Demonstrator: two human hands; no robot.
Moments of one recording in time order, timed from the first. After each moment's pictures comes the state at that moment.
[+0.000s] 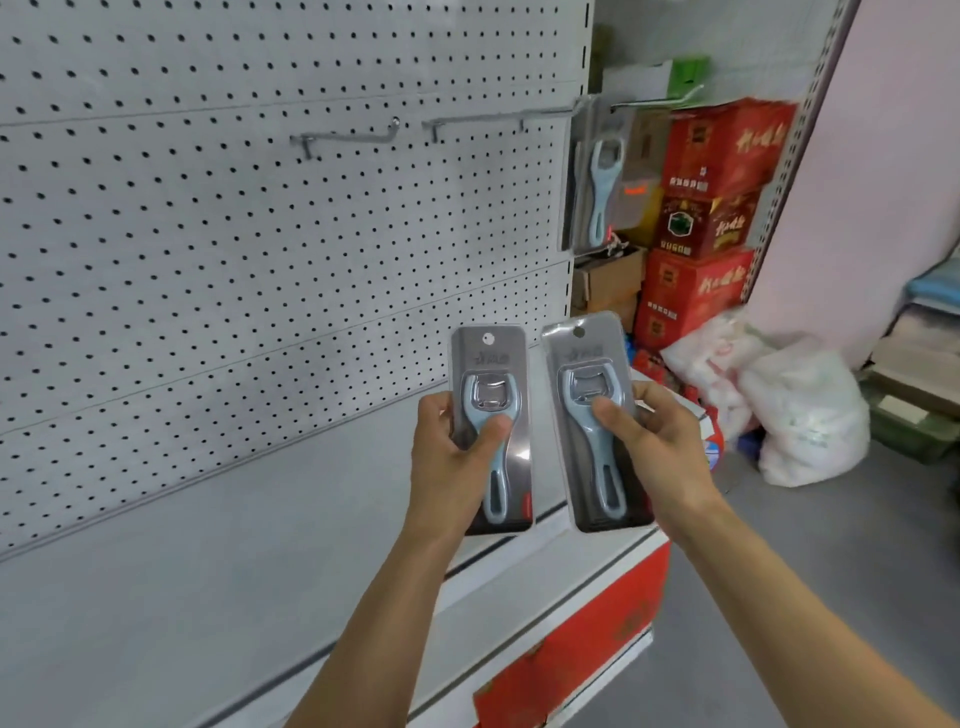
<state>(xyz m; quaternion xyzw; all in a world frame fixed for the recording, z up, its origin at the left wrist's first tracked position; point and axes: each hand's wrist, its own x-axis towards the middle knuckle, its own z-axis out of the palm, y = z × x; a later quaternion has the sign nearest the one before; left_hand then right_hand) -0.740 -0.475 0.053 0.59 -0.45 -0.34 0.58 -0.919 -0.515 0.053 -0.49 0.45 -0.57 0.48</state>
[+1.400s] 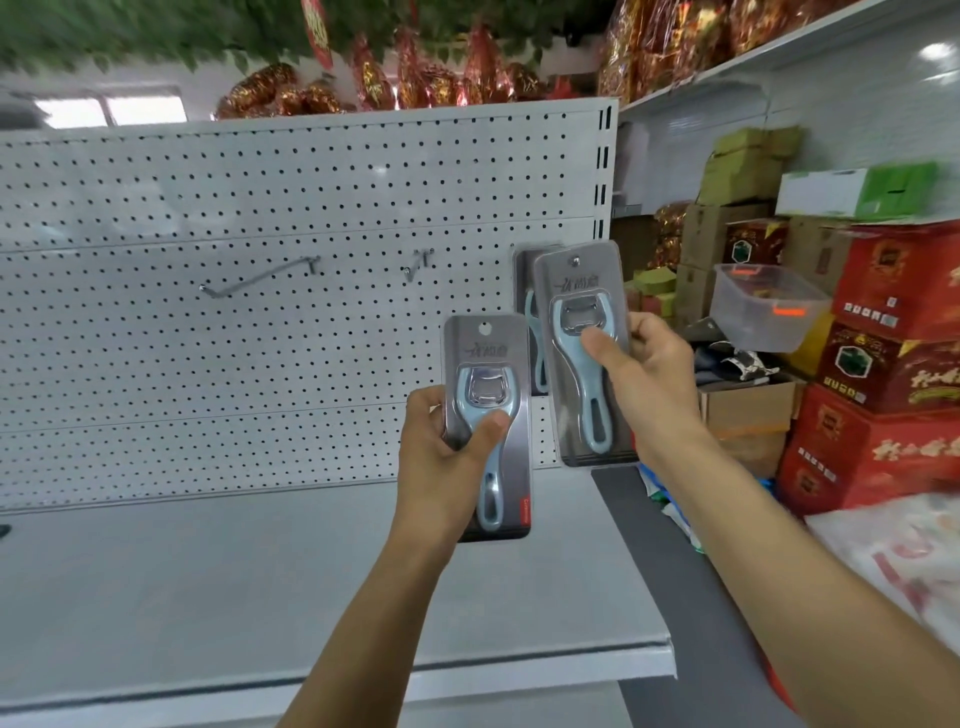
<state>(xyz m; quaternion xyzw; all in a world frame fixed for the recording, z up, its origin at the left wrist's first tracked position) -0.944 -0.625 0.153 0.60 -0.34 -0.14 0.71 -1.053 -0.762 0.194 -0.61 0.27 -0.54 0.51</state>
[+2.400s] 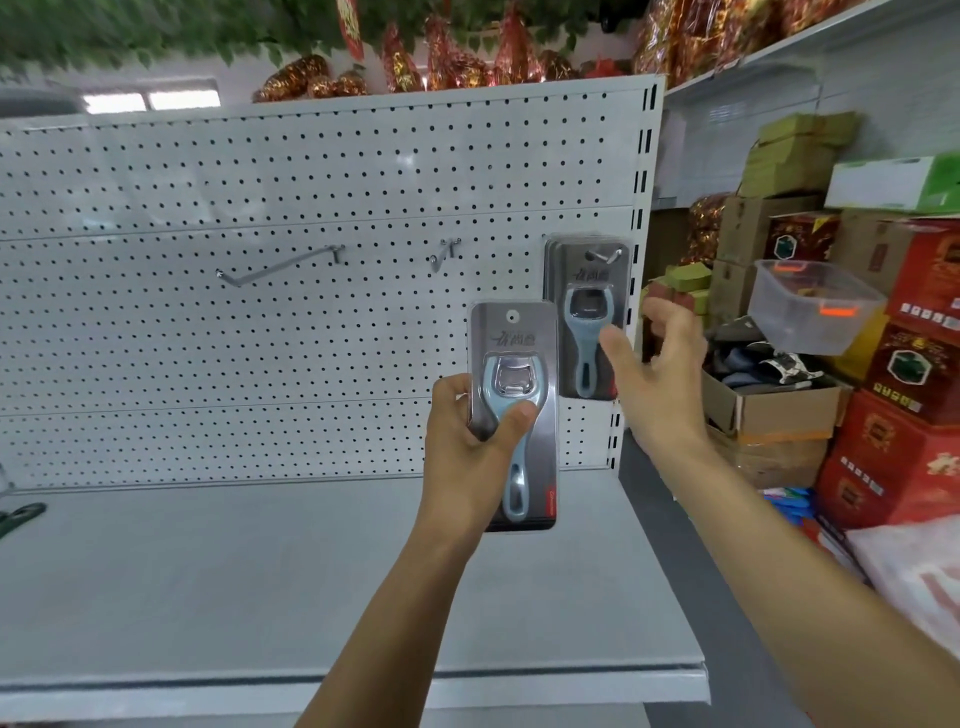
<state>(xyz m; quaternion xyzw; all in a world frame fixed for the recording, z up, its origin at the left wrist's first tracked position) -0.929 -0.644 0.149 0.60 -0.34 -0.13 0.71 -1.020 -0.796 0.167 -0.70 0.32 -0.55 0.31</state>
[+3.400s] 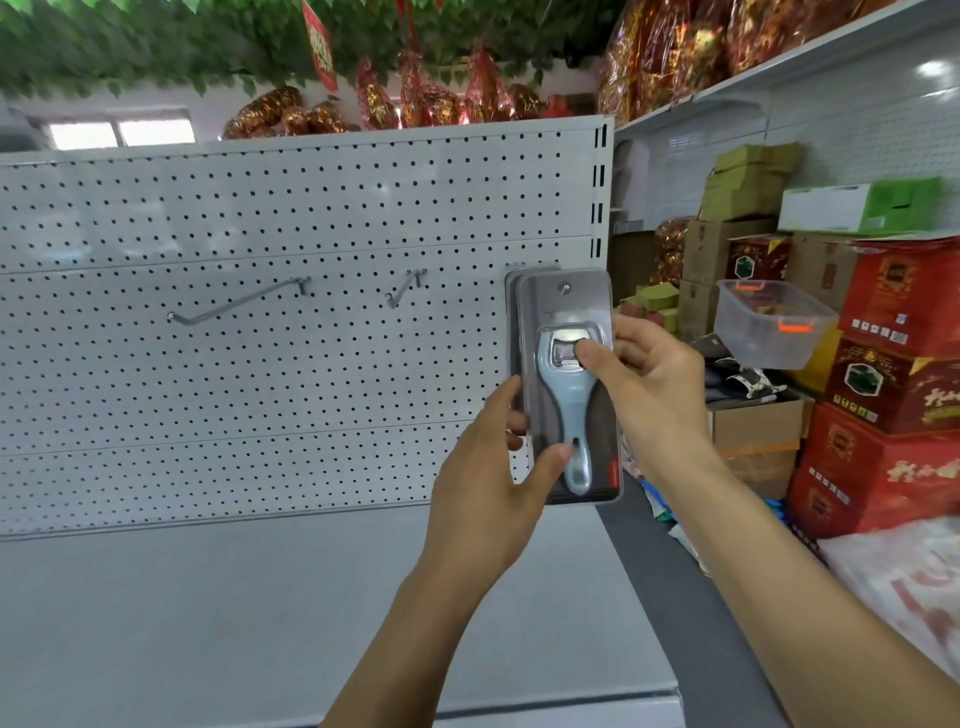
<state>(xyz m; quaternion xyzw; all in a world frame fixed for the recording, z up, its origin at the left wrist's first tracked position) -0.959 -0.658 0.156 0.71 -0.51 0.01 0.49 -1.052 -0.774 0.203 -0.63 0.21 -0.57 0.49</state>
